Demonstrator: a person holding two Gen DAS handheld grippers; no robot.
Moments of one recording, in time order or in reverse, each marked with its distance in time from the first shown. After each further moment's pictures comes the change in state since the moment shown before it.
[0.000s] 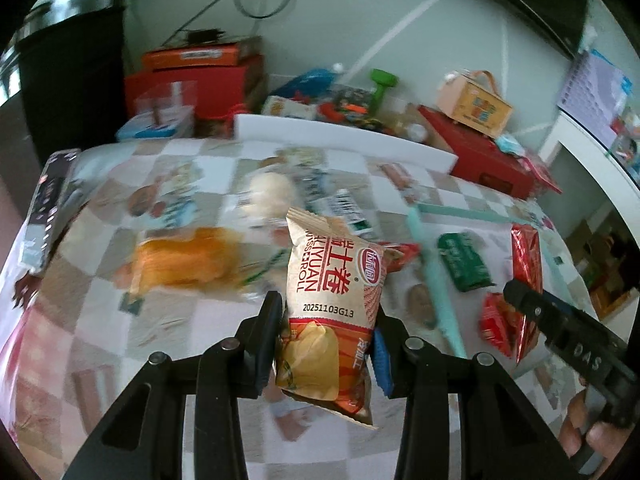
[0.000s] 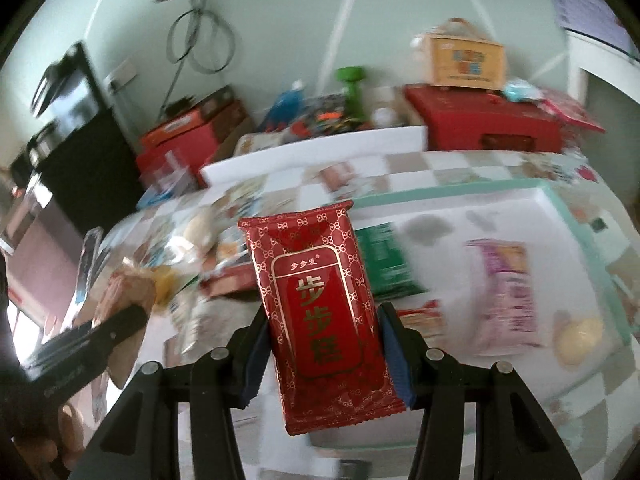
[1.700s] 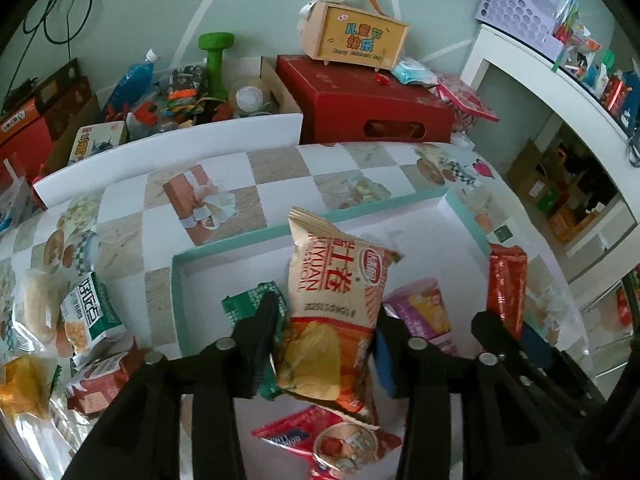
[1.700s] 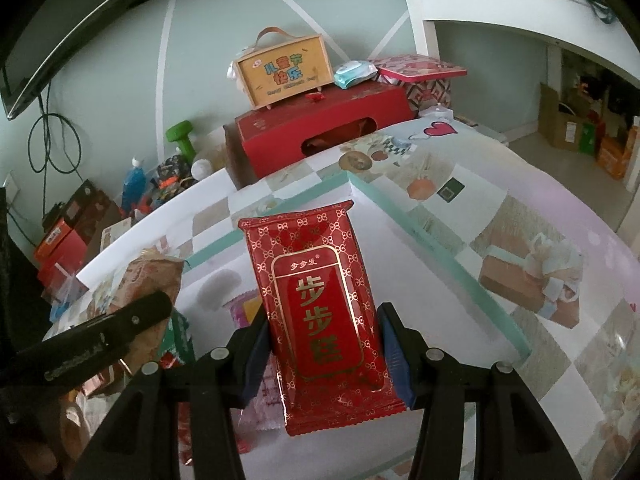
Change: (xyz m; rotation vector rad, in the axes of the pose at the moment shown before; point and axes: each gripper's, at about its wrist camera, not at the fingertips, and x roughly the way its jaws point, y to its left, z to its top) left arm 0.106 -0.186 0.060 0.254 0.158 -0.181; right arm -0.002 -0.149 0.009 0.336 -0.088 -0.268
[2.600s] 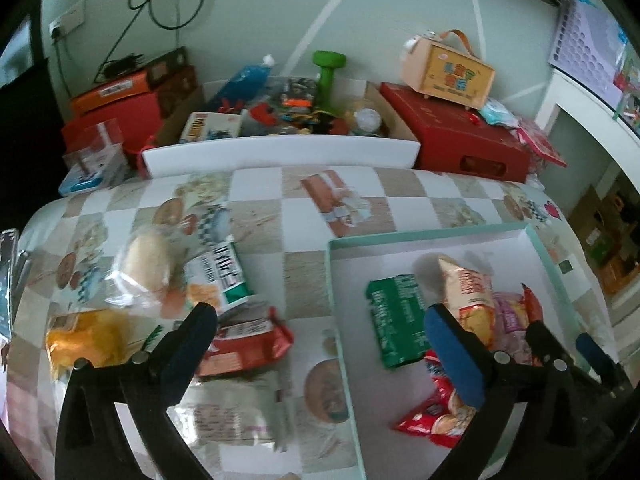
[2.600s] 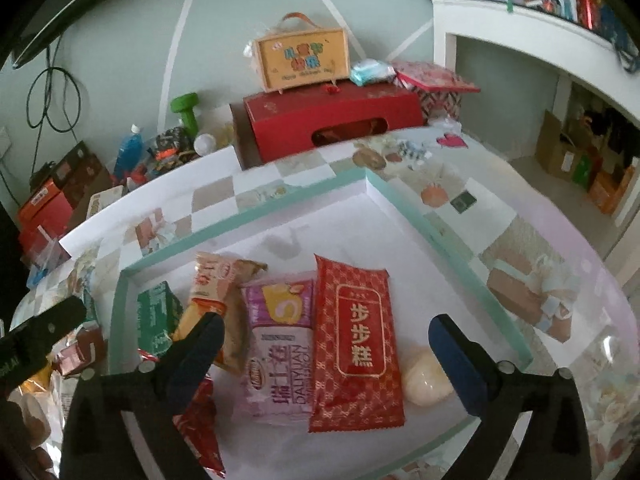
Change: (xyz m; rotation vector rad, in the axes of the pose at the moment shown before) left arm -0.048 0.070 -0.032 -0.162 -0.095 0.241; right arm 0.003 0.033 -0.004 -0.131 0.017 -0.084
